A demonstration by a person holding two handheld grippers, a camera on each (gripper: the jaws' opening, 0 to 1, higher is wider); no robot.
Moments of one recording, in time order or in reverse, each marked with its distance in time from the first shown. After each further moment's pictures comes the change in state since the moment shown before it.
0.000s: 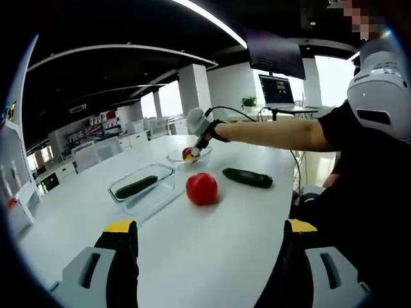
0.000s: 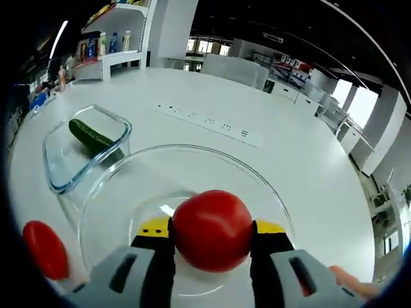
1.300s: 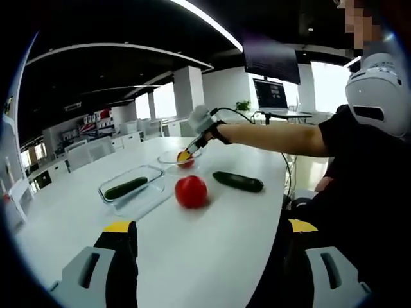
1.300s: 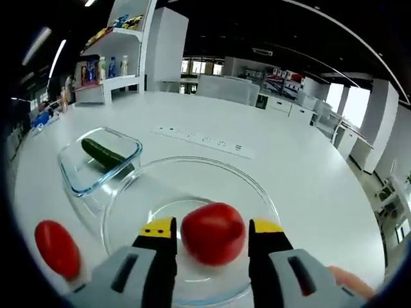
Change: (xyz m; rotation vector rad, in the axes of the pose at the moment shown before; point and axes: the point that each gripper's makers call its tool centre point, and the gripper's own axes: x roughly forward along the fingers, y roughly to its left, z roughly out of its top) left arm 0.004 -0.017 0.001 -0.020 -0.023 -0.056; right arm -0.029 -0.006 0.008 0.083 -0.156 0.009
